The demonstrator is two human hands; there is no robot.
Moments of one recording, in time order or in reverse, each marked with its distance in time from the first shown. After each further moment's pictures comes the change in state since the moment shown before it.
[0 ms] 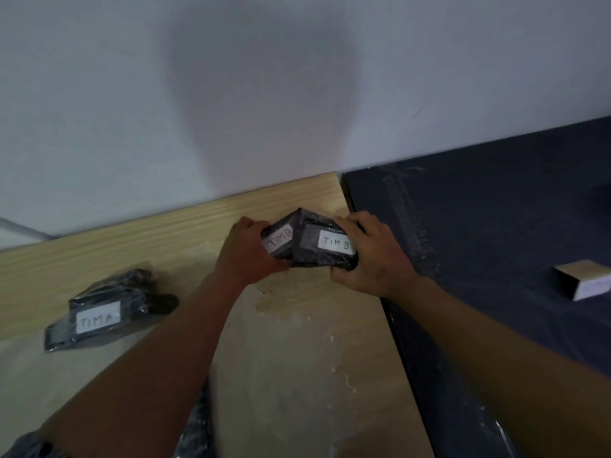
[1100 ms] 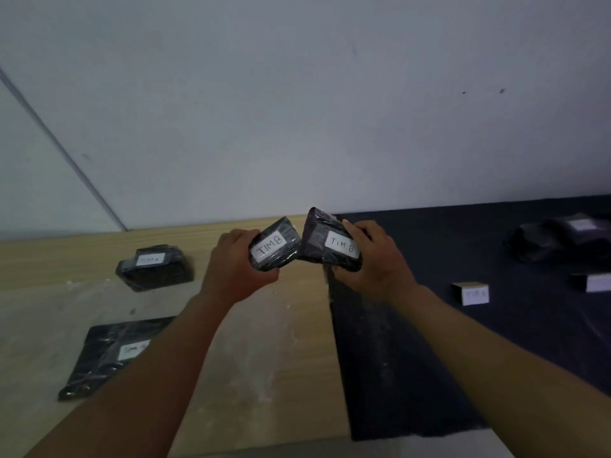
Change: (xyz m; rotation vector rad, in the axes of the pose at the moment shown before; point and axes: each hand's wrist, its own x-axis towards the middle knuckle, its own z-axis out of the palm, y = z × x) left_hand -0.231 0.152 -0.058 0.042 0.556 0.136; right_hand -0.163 -0.040 -0.164 -0.081 0.261 -0.195
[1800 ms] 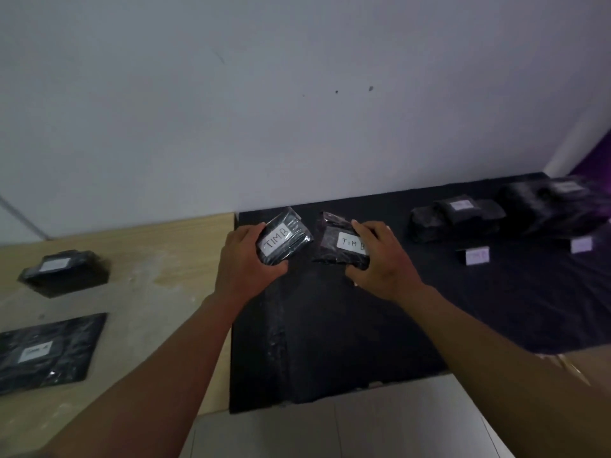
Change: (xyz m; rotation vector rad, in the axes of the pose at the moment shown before) left_hand -0.011 0.259 0.098 -0.133 0.038 -0.020; right_hand -0.136 0.185 -0.148 0.065 0.009 0.155
